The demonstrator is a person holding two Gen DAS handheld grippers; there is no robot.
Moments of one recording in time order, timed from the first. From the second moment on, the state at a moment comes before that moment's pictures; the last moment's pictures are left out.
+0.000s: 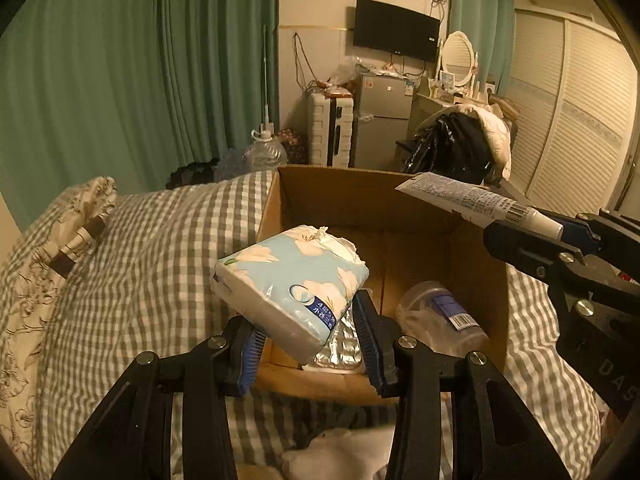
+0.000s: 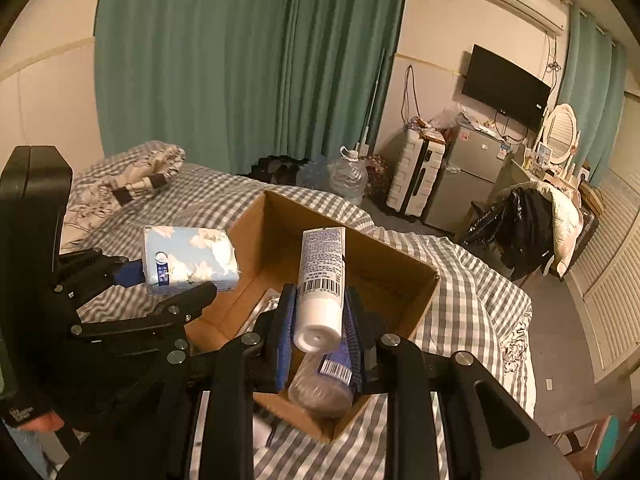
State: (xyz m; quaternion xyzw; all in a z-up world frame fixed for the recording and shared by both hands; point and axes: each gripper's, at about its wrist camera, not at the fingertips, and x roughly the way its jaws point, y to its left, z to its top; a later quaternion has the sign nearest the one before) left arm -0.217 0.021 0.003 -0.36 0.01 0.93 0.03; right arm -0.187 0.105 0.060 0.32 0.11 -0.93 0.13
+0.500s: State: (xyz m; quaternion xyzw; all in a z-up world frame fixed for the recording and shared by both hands) left arm -0.228 0.027 -0.033 -0.38 0.01 0.92 0.03; right arm -0.232 0.136 0.017 0.34 0.04 -0.93 0.10
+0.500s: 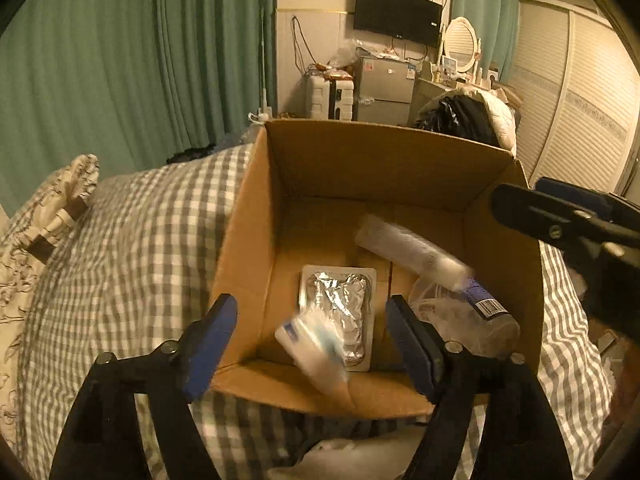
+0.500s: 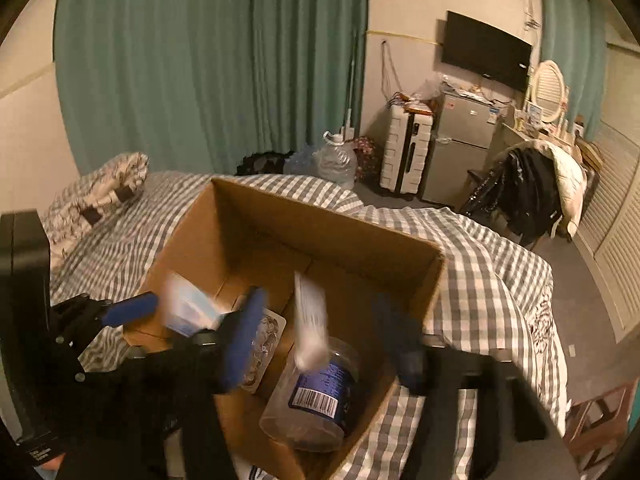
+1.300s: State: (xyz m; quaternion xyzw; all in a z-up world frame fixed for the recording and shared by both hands) left arm -0.035 -0.037 0.108 -0.29 -0.01 0.96 -0.02; right arm -0.036 0.135 0.160 0.27 0.06 -0.95 0.10
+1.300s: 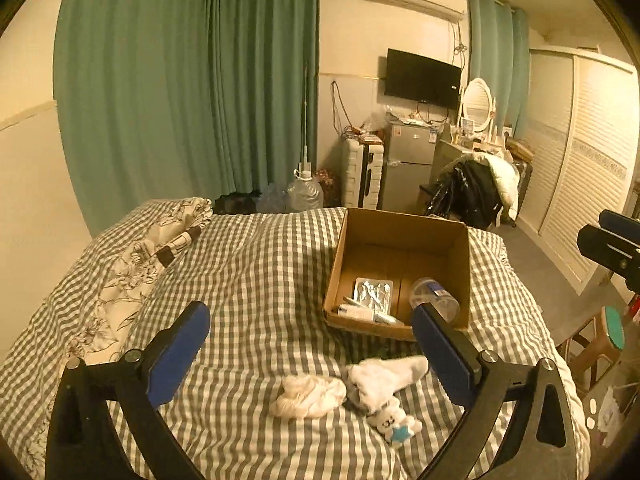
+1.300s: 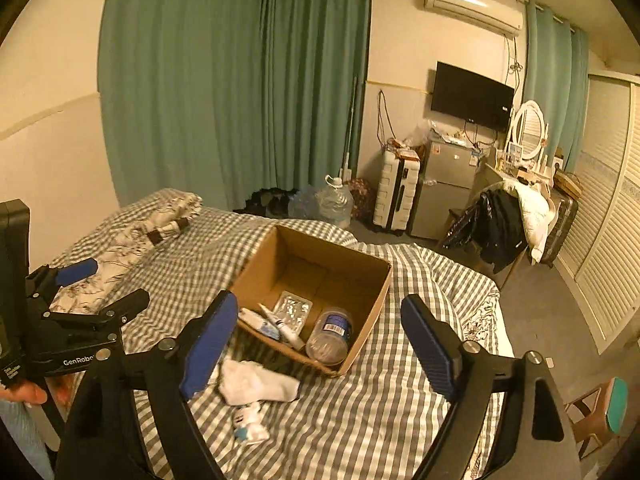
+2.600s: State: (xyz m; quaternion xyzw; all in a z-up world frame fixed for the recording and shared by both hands) left arm -0.026 -0.066 -0.076 -0.43 -0.02 0.90 -0.07; right arm -0.073 0.057 -0.108 0.50 0.10 -0.85 0.14
